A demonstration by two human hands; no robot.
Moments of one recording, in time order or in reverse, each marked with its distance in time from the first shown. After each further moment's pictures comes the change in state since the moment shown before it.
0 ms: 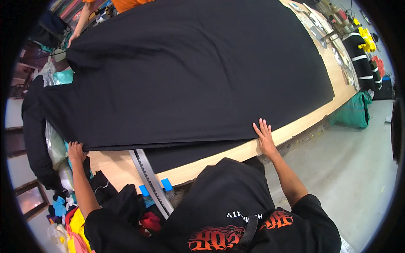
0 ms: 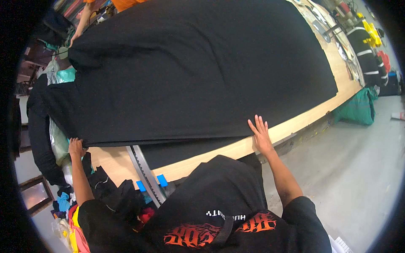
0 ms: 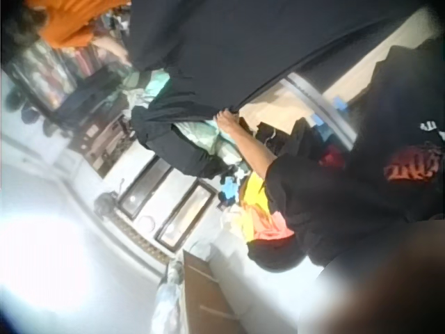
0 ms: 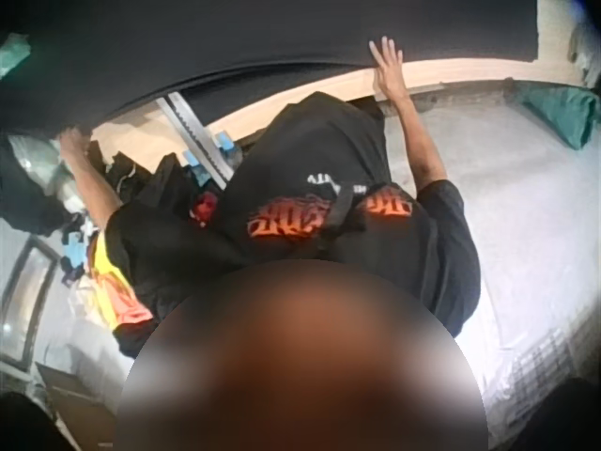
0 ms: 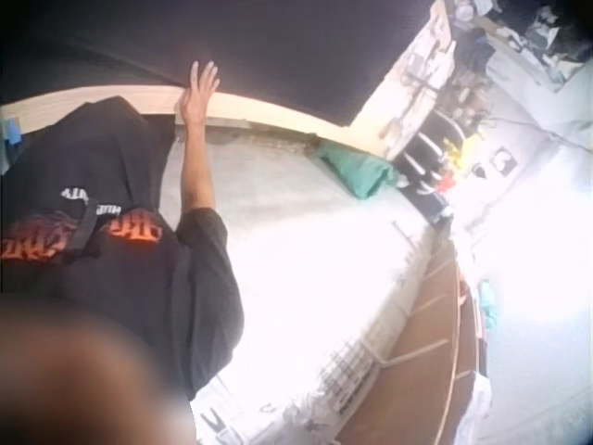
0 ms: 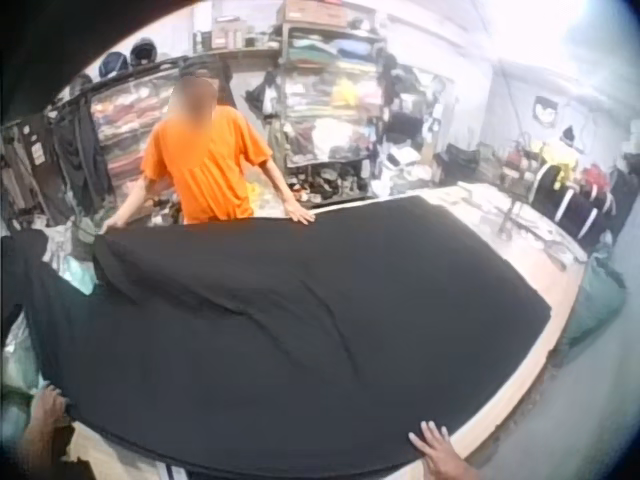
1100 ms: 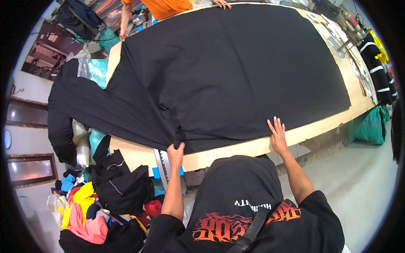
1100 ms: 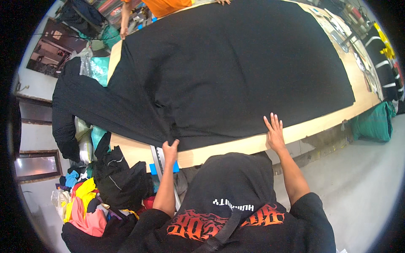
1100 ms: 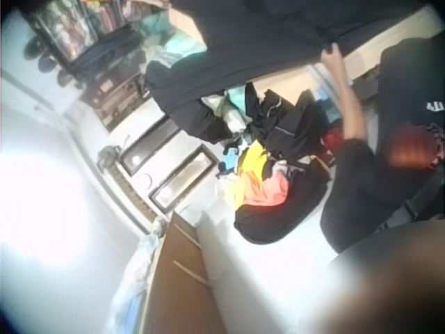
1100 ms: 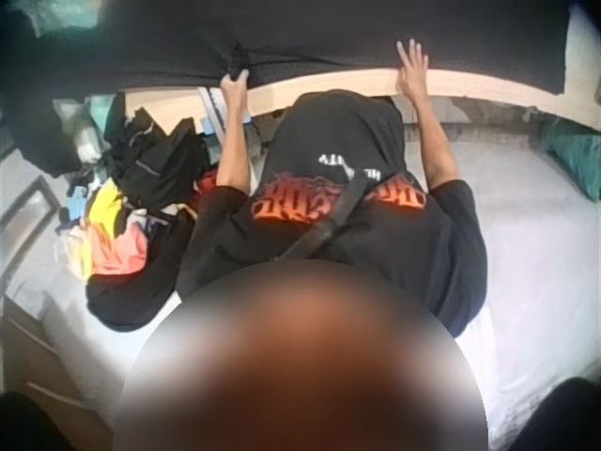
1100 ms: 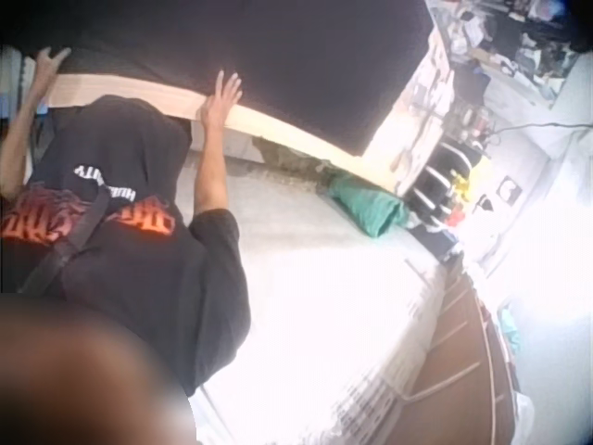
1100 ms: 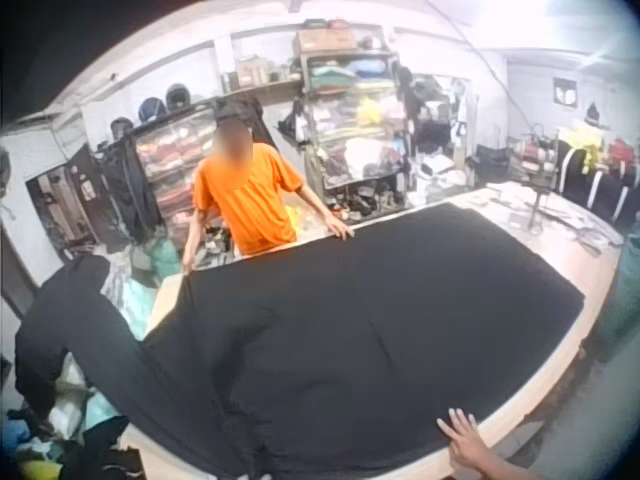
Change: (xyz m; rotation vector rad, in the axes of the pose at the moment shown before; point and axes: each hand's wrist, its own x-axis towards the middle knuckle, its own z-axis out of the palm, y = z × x) left_hand -0.166 0.435 -0.032 -1.637 0.388 -0.433; right_hand -0.012 0.004 0.013 0.001 0.102 -0.011
